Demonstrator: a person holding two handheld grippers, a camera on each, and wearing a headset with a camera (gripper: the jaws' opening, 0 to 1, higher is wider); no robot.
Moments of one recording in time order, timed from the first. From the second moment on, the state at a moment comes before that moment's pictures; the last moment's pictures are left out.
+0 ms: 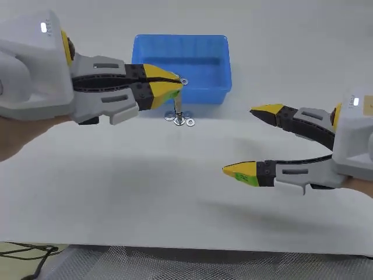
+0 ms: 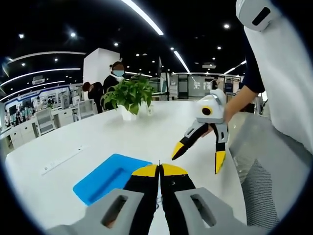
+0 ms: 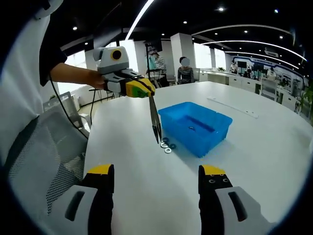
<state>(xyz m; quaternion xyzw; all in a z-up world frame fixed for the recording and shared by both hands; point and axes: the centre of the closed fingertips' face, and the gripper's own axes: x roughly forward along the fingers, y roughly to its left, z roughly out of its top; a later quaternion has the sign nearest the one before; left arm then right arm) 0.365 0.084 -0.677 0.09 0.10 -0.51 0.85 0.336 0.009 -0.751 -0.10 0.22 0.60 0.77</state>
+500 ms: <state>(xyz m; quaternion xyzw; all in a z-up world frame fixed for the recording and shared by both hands) 0.367 0.083 -0.687 0.09 0.08 -0.53 0.84 0.324 0.018 -0.753 -0.09 0.23 0.62 0.74</state>
